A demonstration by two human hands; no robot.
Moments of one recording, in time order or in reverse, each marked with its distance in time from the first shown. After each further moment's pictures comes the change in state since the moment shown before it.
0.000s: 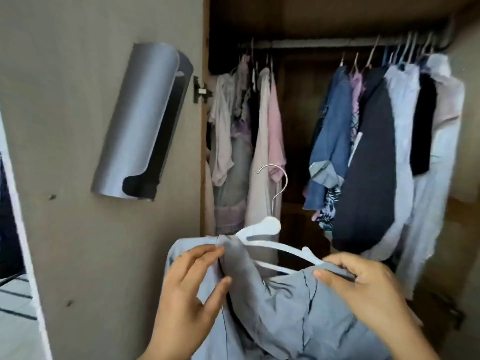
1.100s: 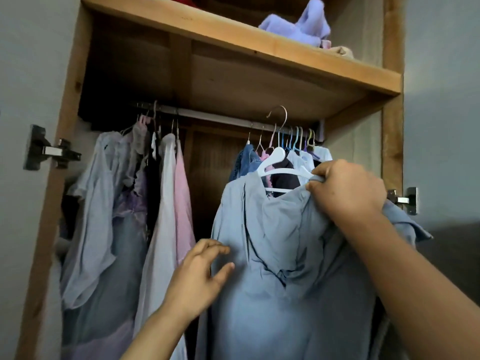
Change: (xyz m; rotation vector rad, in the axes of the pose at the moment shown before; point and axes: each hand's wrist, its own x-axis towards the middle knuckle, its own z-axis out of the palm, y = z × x) left_hand 0.256 -0.034 0.237 -0.317 -0.227 0.178; right_hand 0.235 -0.055 -0.163 -0.800 0.813 0.129
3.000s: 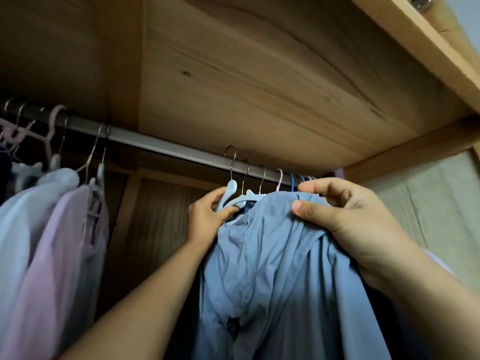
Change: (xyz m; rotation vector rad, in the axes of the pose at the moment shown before) left_hand 0.440 -0.145 0.126 -0.664 0.339 0.179; right_hand 0.176 -0.060 0.175 1.244 -0.071 0.099
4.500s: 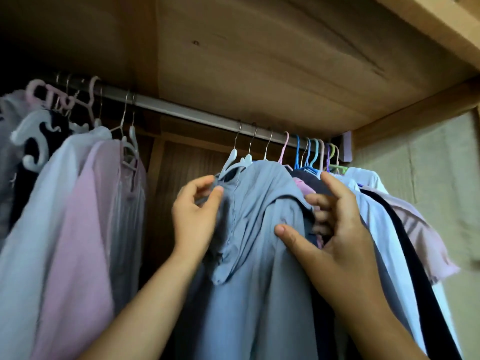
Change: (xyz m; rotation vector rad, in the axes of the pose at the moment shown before) left_hand -0.126 0.098 -0.041 0.016 0.297 -0.157; right_hand -0.081 0.059 -0.017 -0.272 0.058 -0.417
